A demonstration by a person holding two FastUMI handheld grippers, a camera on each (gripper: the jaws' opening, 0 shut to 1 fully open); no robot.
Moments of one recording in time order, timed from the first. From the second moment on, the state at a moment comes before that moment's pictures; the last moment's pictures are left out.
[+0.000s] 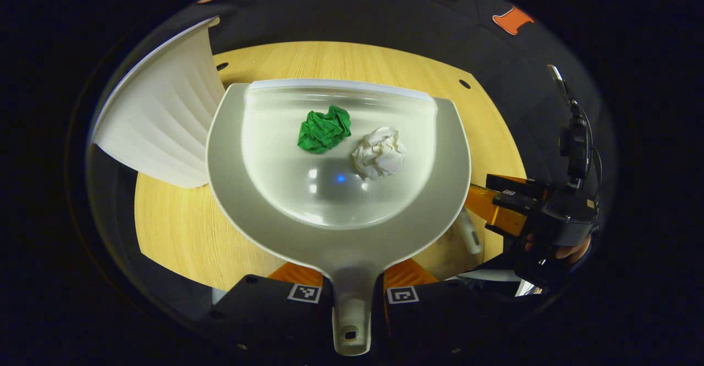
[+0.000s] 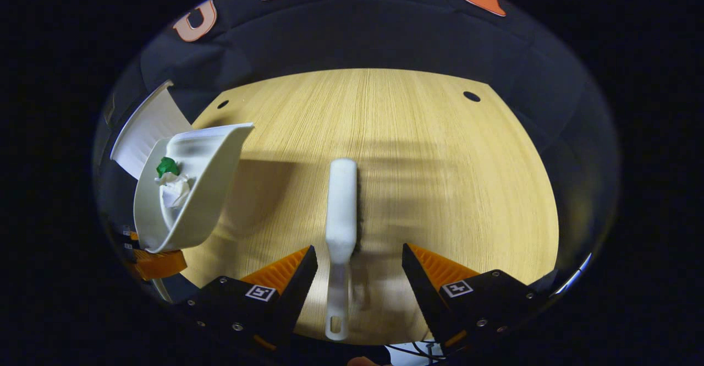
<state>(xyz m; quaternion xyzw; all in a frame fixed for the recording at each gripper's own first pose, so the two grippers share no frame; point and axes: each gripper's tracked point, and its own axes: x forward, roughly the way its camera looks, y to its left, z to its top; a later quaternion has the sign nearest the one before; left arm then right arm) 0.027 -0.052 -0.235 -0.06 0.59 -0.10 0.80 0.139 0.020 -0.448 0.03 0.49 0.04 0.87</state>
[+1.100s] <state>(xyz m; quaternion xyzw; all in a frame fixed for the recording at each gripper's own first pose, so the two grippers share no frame) 0.093 0.148 -0.068 0.01 0.48 0.10 0.87 0.155 0.044 -0.608 0.00 0.54 0.04 0.84</state>
